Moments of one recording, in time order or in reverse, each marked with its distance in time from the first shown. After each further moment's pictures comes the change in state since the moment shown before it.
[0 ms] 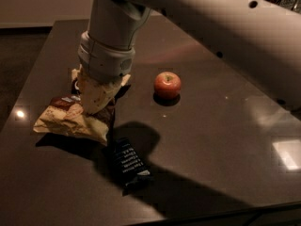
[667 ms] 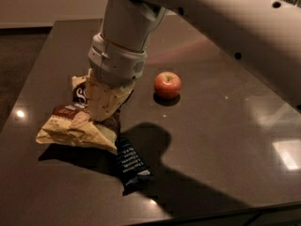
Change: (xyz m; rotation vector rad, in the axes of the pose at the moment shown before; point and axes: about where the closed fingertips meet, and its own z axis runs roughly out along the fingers) arm -0.009 0.032 -0.009 -0.039 -0.080 -0.006
